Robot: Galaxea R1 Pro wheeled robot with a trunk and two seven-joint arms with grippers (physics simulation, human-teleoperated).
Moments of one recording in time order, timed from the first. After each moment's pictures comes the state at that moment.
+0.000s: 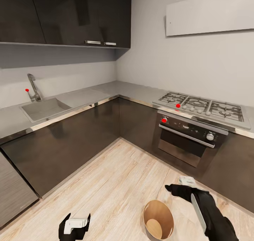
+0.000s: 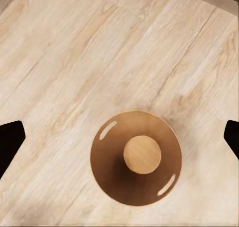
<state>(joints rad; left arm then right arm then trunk) 0.06 0.00 -0.01 -1.08 0.00 -0.23 -0.01 -0.37 -0.04 -0.18 -1.10 0.00 0.67 0.25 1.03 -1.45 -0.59</state>
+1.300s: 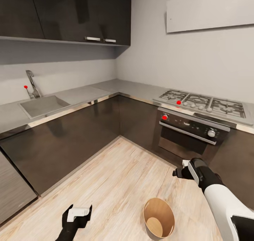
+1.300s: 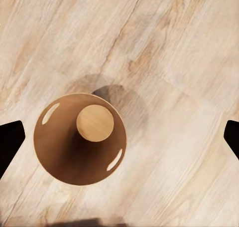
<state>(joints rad) -0.01 0.00 -0.01 -1.10 0.00 -0.14 -0.01 -0.83 -0.14 -0.13 -0.58 0.05 0.87 0.11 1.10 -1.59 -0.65</state>
